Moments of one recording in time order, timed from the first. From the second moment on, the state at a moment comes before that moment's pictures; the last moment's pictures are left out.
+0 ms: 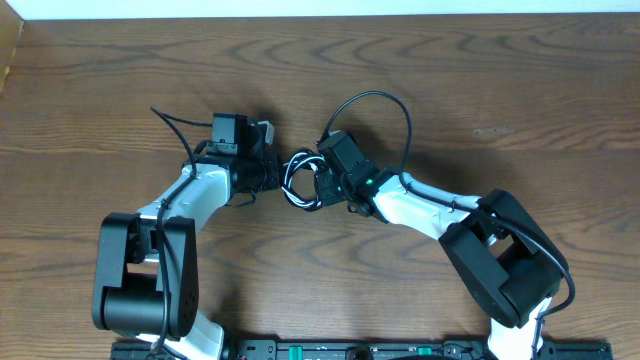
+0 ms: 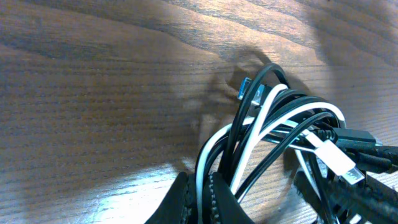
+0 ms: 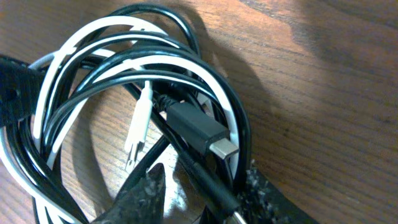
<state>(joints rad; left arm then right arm) -0.11 1.75 0.90 -0.31 0.40 -0.21 0.72 1.98 1.12 -0.12 -0.05 0.44</state>
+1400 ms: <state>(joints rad) -0.11 1.75 0.90 -0.30 0.42 -0.20 0.72 1.98 1.12 -0.13 -0.01 0.47</state>
